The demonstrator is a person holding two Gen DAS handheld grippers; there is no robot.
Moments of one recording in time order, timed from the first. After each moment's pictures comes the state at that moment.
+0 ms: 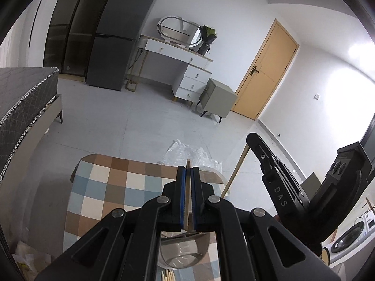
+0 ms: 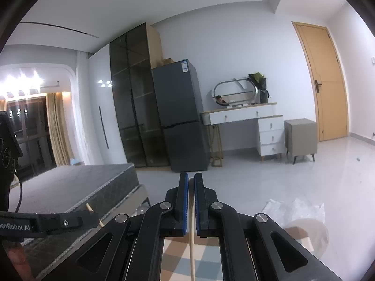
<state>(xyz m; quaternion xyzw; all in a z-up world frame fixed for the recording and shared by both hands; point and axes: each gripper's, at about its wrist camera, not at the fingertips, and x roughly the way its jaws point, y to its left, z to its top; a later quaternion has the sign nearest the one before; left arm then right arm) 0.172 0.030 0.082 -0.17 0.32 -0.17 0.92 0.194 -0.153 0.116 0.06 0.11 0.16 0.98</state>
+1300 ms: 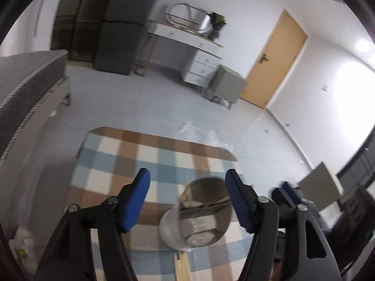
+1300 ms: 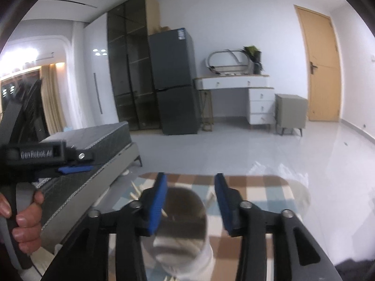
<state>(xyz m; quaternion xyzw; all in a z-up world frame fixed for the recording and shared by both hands) 0.123 0.033 0.052 -0.16 0.35 -0.14 0.91 0.100 -0.181 0.059 0.02 0.21 0.13 0.97</state>
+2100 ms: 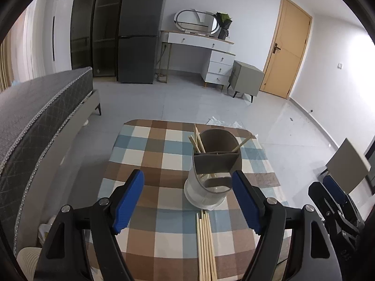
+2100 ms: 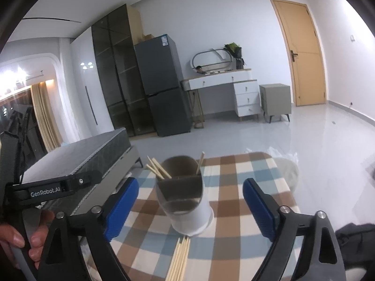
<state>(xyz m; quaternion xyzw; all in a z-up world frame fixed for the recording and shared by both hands) 0.032 0.010 0.046 -0.07 0.34 -0.07 0.94 0.011 -0.204 0.059 0.08 0.21 0.10 0.97</state>
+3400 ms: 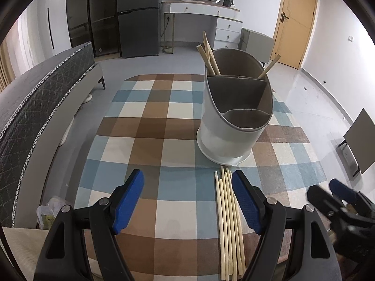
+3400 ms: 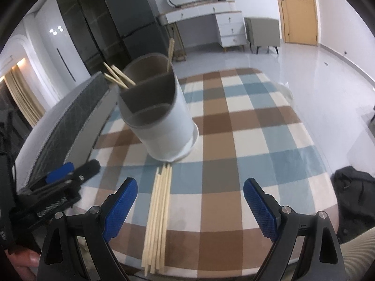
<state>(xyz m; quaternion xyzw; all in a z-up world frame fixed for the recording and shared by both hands) 0.041 -0.004 -0.065 -0.02 0.42 -0.04 0.91 0.039 -0.201 -0.055 0.09 0.42 0.07 0.90</state>
